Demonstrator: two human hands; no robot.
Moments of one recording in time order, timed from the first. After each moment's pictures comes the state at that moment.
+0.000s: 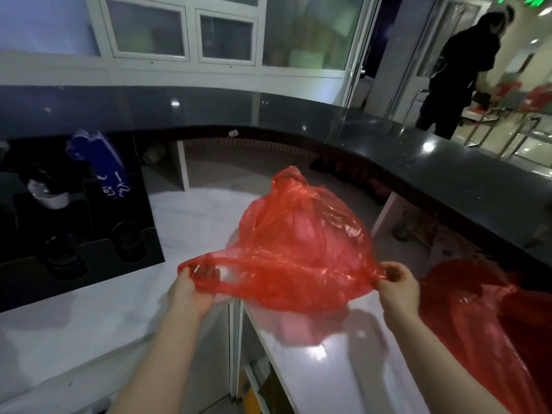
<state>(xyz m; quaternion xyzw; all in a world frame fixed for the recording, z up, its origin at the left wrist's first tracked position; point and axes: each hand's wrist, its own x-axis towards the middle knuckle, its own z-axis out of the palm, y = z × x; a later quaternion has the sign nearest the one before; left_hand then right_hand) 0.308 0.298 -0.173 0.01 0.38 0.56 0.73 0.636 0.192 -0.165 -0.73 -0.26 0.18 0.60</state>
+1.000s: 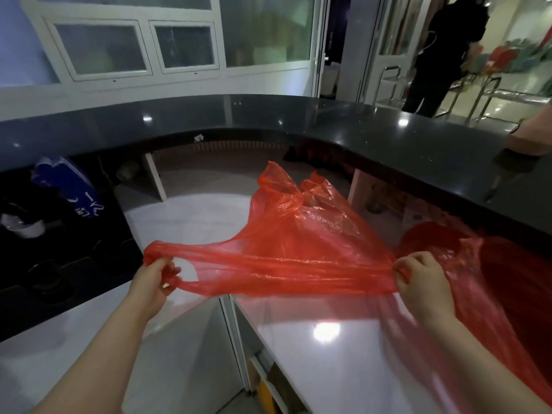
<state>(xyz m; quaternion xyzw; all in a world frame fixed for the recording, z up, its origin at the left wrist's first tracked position) 0.263 0.313 -0.162 0.31 0.54 0.48 0.62 0.683 0.088 -0.155 -0.81 -0.48 -0.11 0.31</state>
